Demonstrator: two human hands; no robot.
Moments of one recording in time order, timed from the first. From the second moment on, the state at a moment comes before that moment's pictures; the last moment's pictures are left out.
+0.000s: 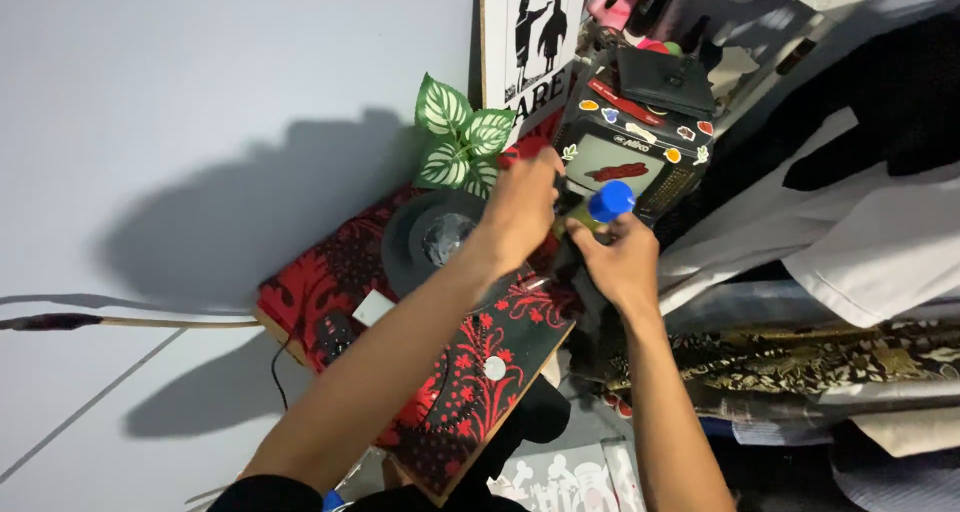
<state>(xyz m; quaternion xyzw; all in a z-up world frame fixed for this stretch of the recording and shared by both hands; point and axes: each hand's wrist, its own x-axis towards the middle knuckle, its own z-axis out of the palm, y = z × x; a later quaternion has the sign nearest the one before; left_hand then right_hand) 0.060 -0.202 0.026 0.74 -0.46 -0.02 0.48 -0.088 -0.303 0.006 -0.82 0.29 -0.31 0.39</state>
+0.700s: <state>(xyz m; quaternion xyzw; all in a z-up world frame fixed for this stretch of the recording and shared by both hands) 0.144 -0.229 0.017 0.76 -0.44 0.07 0.48 0.016 -0.300 -0.016 -0.84 0.27 -0.35 0.33</state>
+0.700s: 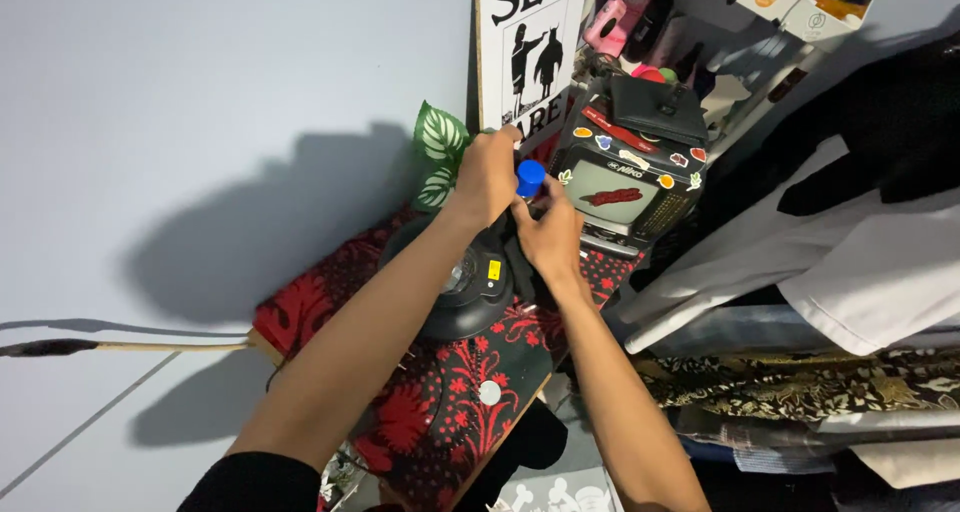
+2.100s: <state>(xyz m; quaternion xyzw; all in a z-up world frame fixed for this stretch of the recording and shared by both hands) -0.008 -0.021 -0.034 0.29 -0.03 -0.37 0.88 -0.169 -0.217 -0.019 -0.63 0.29 -0.16 0.70</state>
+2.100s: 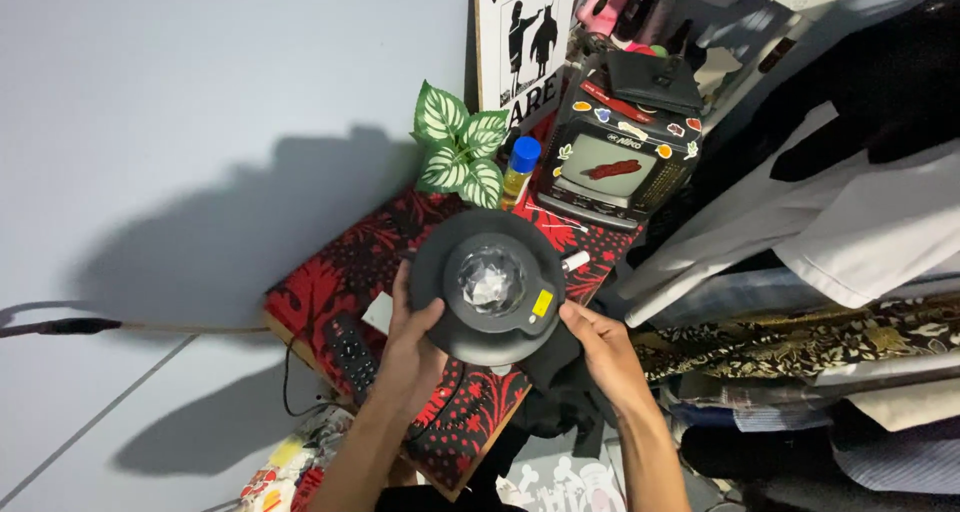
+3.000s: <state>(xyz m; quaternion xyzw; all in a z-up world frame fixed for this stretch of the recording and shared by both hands) -0.020 -0.029 -0.093 0.38 -0.15 -0.27 0.87 -0.057 -0.217 0.104 -0.94 -0.11 -0.26 0.20</state>
